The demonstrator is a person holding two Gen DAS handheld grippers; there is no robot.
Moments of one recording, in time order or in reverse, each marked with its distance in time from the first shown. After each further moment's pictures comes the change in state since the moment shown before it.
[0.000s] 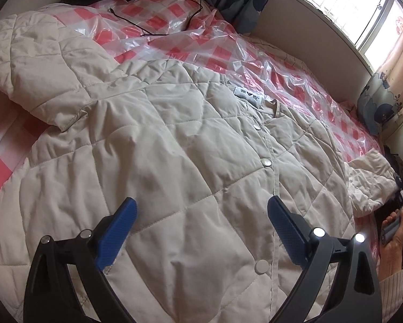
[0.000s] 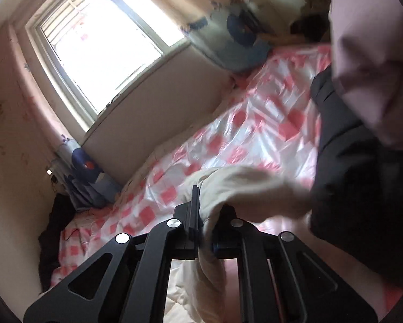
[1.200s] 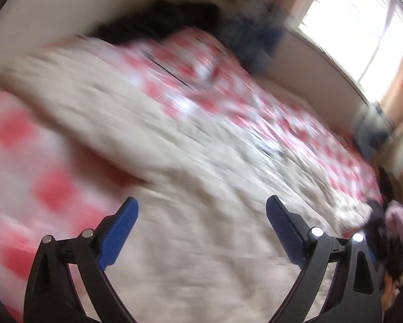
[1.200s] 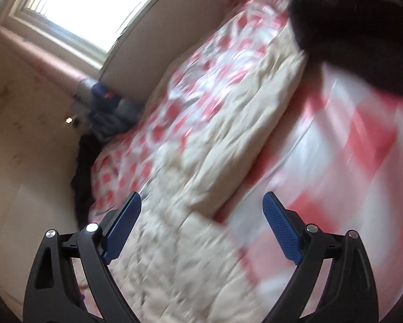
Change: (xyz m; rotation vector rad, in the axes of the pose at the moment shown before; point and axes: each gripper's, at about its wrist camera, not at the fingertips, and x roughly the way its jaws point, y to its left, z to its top) left arm -0.102 0.052 0.032 -0.006 -0.122 -0.023; right arm -0.110 0.039 -0.087 0.092 0.433 0.066
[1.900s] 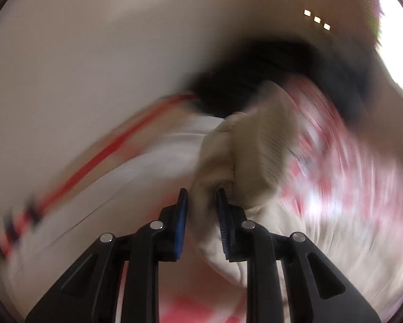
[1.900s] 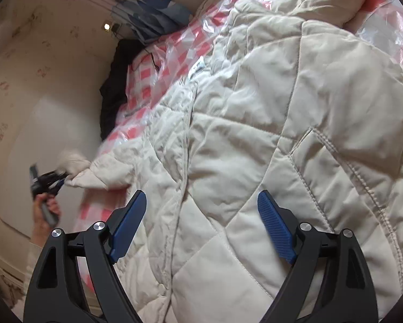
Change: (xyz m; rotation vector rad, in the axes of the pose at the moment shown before) left arm -0.076 0.256 0.218 -0.275 -0.137 0.480; right arm 0.068 0.105 -0.207 -0.175 0.396 0.188
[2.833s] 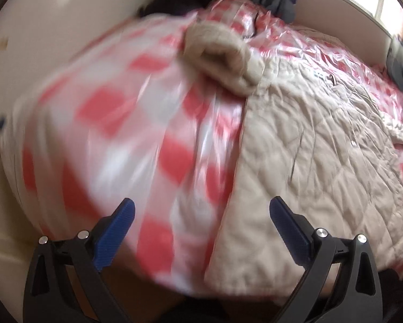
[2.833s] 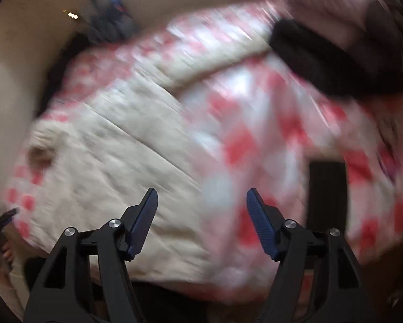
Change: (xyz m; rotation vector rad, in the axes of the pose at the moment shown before) left arm -0.131 -0.003 -0.298 0.543 0.206 -0.109; right arm -0.265 -0.023 -0.038 -0.213 -0.103 -0.479
